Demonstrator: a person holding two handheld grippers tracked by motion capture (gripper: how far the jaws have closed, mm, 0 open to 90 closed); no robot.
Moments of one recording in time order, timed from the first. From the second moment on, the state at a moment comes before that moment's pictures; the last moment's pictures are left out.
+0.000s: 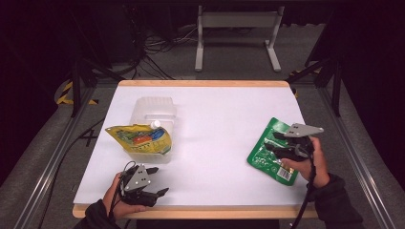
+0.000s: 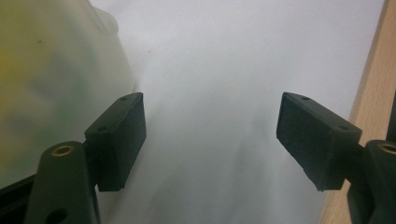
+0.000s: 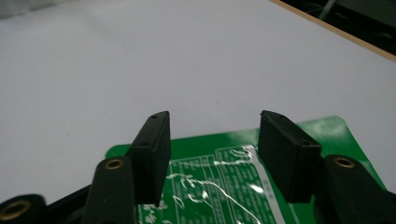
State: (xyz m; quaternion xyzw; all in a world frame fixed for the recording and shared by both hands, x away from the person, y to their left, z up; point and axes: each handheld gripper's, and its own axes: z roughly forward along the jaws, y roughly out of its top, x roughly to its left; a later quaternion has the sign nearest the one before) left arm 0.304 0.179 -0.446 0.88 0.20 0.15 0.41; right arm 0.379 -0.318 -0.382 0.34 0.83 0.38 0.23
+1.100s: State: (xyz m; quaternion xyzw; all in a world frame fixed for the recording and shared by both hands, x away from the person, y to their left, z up) left arm 0.308 0.162 -0.447 0.89 0.17 0.14 0.40; right arm 0.384 -0.438 -0.434 0.59 0.70 0.40 0.12
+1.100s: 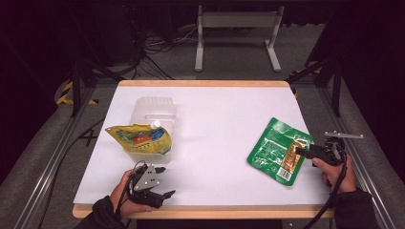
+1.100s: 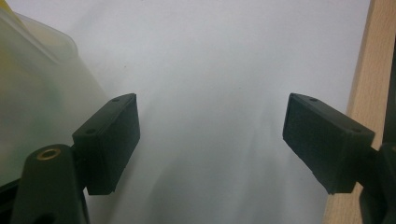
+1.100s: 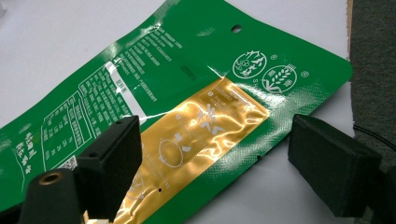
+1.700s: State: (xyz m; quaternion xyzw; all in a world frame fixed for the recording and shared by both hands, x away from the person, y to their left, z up) left arm 0.312 0.142 -0.445 0.89 0.17 0.12 0.41; right arm 0.385 -0.435 -0.437 0.60 0.65 0.47 0.02
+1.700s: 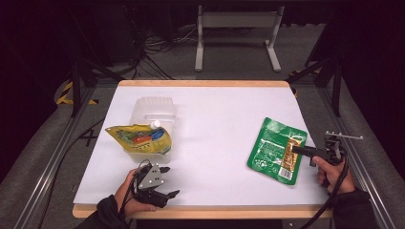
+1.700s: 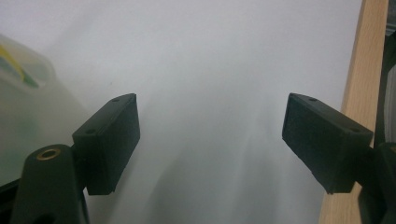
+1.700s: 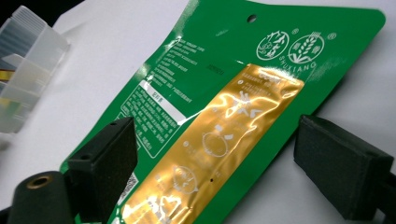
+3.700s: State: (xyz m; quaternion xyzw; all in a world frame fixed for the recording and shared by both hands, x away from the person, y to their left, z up) left arm 0.400 0.011 -0.453 0.87 0.22 -0.04 0.44; right arm 0.356 -0.319 -0.422 0.33 0.78 0.52 0.08
